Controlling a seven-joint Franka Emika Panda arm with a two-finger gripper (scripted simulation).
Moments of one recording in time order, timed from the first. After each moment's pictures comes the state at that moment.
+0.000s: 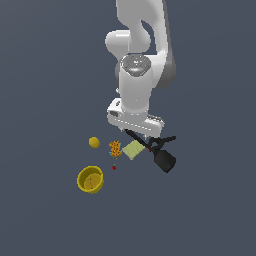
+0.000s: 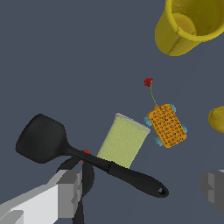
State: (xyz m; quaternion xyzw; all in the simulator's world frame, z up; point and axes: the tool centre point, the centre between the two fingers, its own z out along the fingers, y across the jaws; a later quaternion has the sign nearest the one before) arm -0.009 0.023 0.179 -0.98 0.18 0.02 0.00
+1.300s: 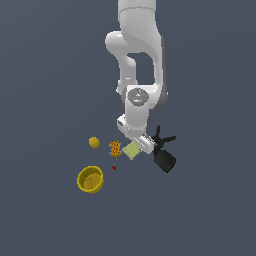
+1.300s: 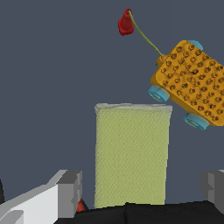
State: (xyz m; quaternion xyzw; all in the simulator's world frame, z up) arm -0.035 0.032 0.061 -0.92 0.39 0.00 0.00
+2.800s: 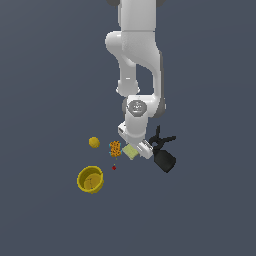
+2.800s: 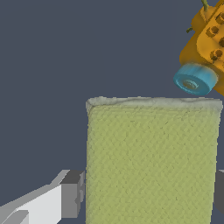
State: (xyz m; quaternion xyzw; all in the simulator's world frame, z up) arm -0.034 0.033 0.012 -0.92 0.39 0.00 0.00
